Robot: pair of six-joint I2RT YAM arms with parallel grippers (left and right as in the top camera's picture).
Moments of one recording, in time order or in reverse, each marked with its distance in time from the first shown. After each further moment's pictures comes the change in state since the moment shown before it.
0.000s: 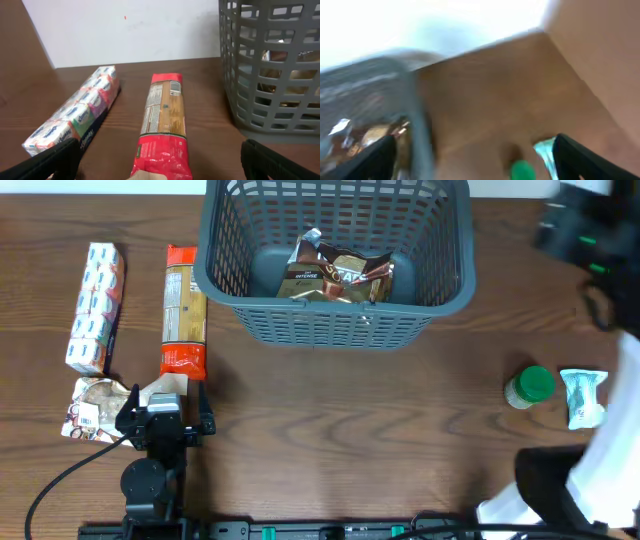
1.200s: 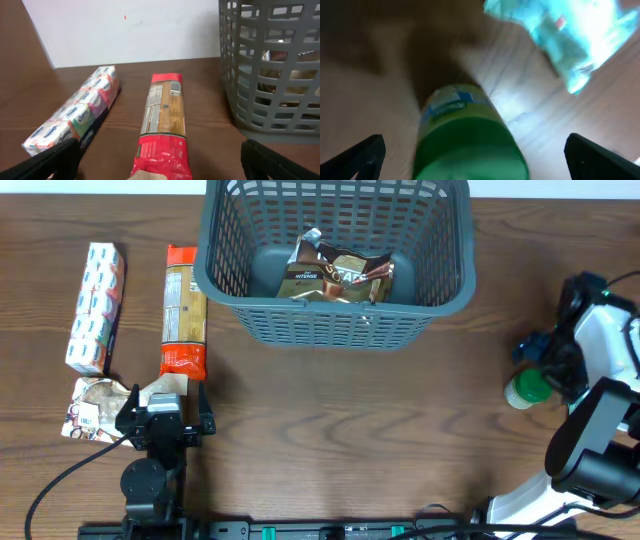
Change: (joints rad) left arm 0.000 0.000 0.000 0.000 0.000 0.000; right arm -0.417 0.060 -1.447 0.614 -0.178 0.153
